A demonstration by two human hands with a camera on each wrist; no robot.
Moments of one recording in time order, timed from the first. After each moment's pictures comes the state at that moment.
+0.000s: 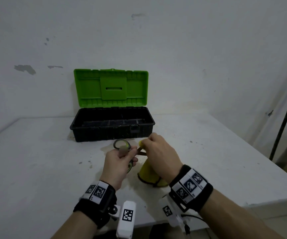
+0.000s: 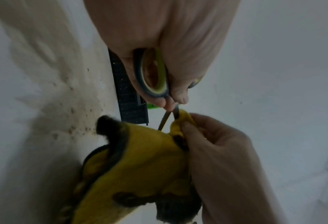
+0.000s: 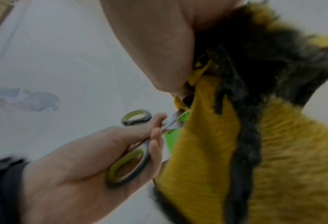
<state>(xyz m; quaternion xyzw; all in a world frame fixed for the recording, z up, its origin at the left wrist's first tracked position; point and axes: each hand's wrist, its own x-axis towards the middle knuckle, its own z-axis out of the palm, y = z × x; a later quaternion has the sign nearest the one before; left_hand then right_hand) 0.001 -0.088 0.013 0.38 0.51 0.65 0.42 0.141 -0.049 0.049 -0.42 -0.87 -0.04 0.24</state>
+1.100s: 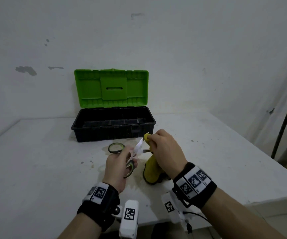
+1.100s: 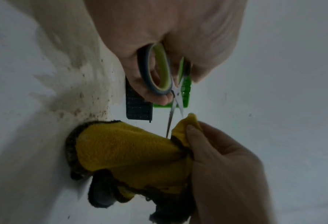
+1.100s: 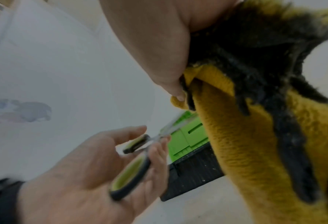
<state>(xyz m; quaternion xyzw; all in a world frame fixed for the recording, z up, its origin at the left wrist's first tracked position) 0.002 -0.089 0.013 0.24 0.47 0.67 0.52 0.147 -0.043 0.054 -0.46 -0.83 0.00 0.32</state>
